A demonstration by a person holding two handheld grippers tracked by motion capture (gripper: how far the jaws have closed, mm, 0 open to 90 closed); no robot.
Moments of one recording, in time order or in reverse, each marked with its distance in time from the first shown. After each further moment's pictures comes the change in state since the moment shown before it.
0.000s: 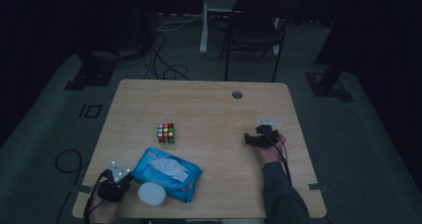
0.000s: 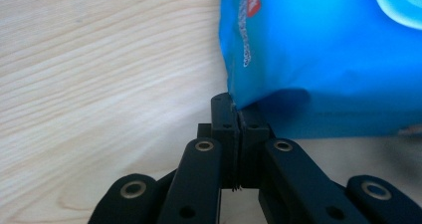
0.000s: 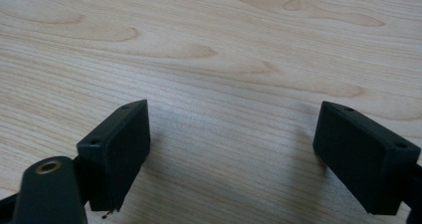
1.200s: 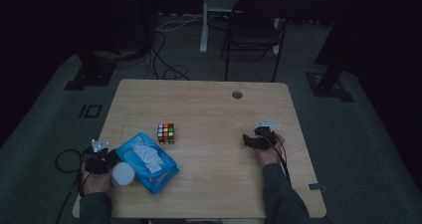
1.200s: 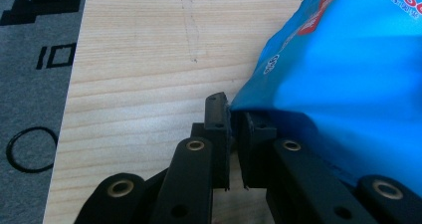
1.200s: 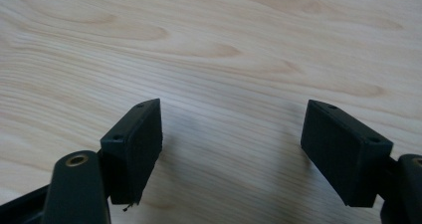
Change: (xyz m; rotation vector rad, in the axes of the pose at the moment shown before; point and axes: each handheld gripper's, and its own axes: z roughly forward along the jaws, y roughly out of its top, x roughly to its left) left arm 0.081 0.022 0.050 -0.065 0.028 -0.246; right arm 0.011 -0.001 -0.008 -0.015 0.037 -0.017
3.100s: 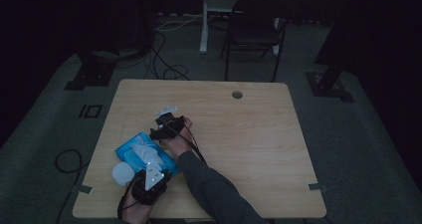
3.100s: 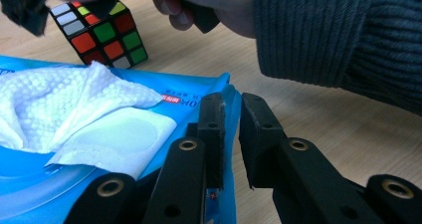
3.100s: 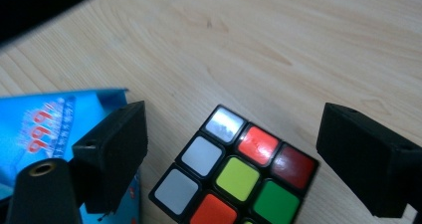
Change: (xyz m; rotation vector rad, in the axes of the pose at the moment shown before) left arm -0.171 -0.022 -0.067 -0.120 -0.270 0.364; right arm 0.288 0.117 0.064 -0.002 0.247 -0.224
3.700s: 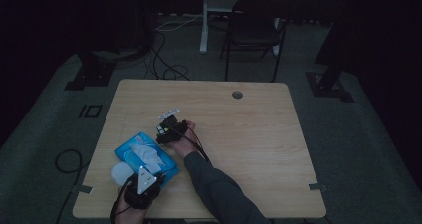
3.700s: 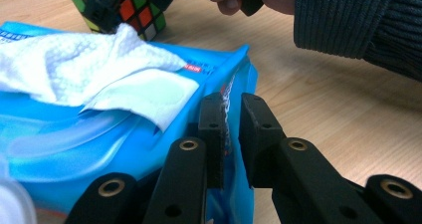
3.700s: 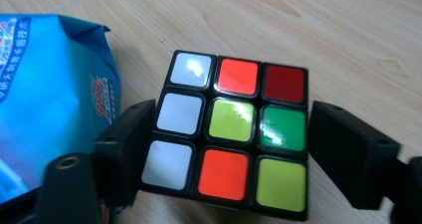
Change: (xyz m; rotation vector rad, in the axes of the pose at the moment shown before) left arm 0.007 -0.015 -0.014 0.016 0.026 -0.029; right arm -0.012 -0.016 0.006 0.110 0.042 -0.043
